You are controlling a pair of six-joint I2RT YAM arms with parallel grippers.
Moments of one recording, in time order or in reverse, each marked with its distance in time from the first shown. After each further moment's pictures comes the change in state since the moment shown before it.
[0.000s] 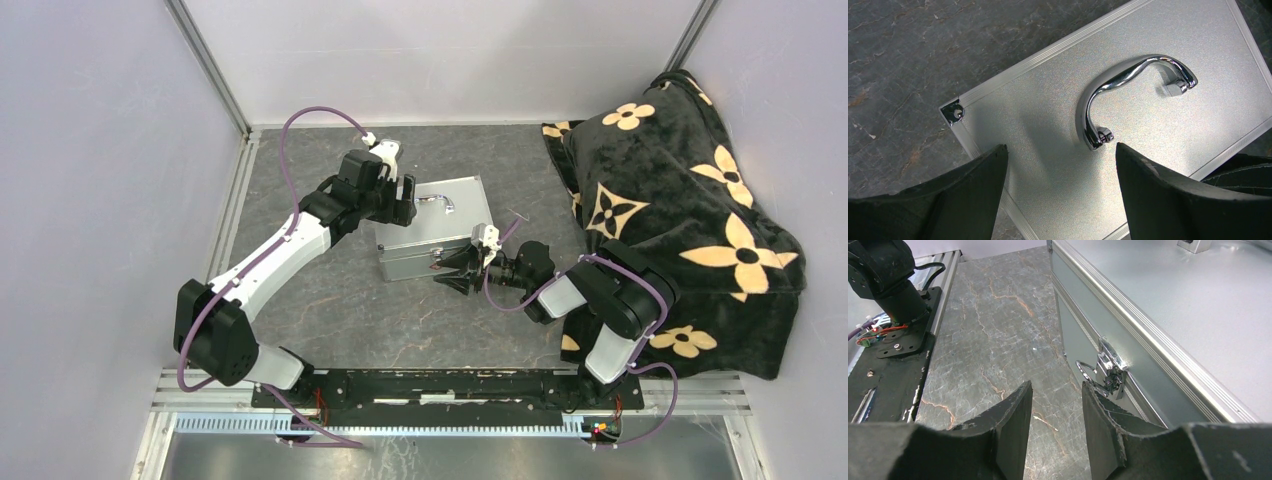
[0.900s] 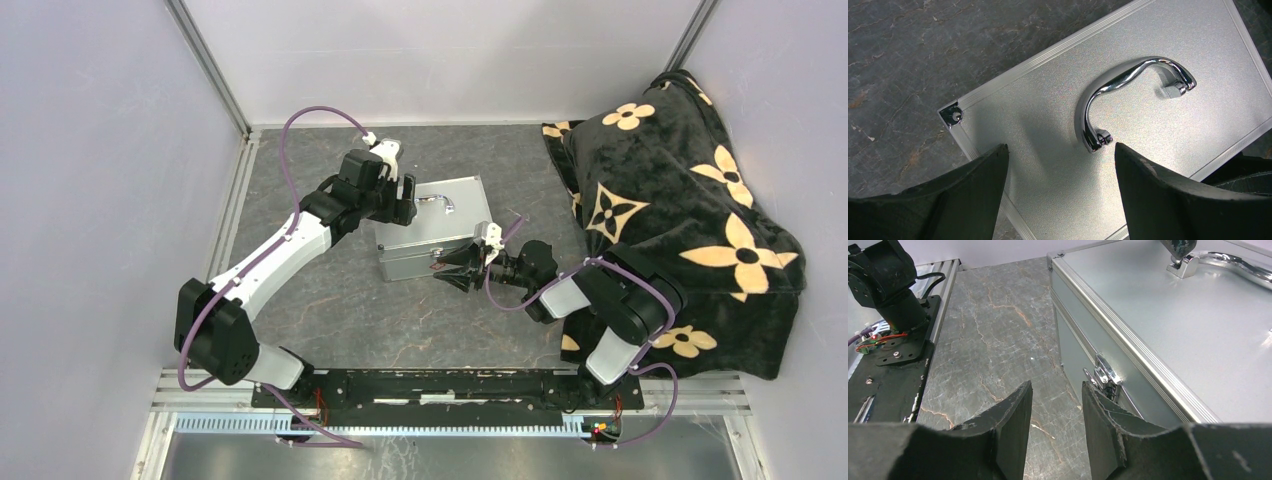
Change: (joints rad) left arm 0.000 0.005 0.002 0.005 0.002 0.001; right arm 0.000 -0.040 0.000 -0.003 0.011 0.000
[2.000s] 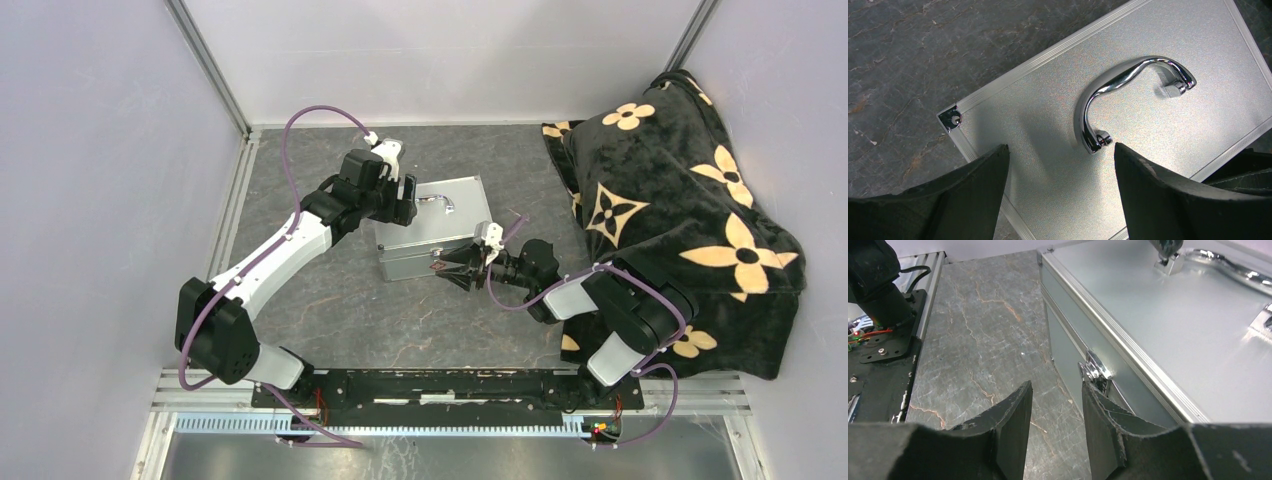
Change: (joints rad) left arm 0.000 0.005 0.002 0.005 0.007 0.019; right arm 0.000 -0.066 -0.006 -0.084 0.038 -0.049
